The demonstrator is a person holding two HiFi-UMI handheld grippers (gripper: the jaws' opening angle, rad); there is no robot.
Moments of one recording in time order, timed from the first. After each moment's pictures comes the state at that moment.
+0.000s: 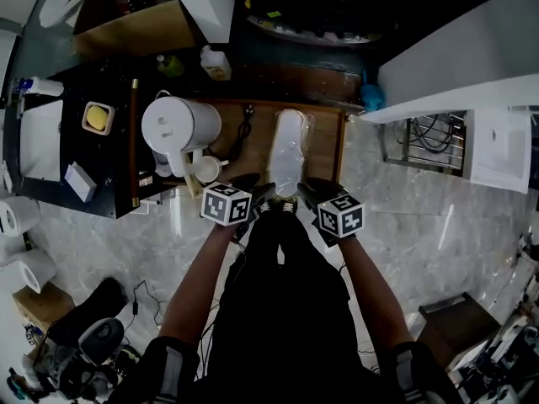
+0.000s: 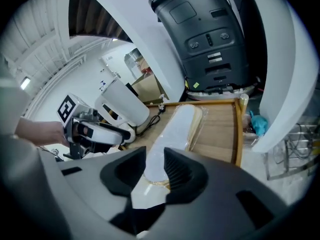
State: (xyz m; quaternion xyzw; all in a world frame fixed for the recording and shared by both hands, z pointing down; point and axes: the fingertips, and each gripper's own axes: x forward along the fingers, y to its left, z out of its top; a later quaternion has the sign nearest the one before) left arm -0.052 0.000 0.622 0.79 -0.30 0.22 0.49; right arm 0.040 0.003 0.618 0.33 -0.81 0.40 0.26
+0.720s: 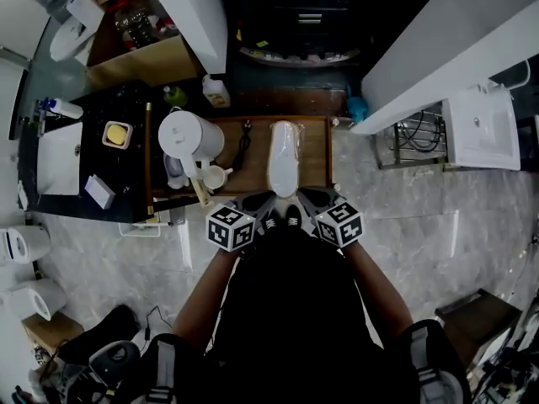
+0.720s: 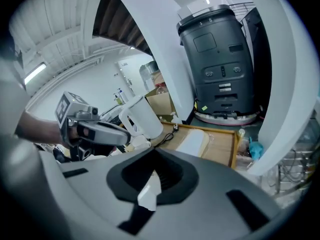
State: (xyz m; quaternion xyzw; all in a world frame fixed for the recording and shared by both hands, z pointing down) left arm -0.032 0.040 0.506 0.86 -0.29 0.16 0.38; right arm 0.028 0.036 0.516 0.34 -0.86 0.31 0.23
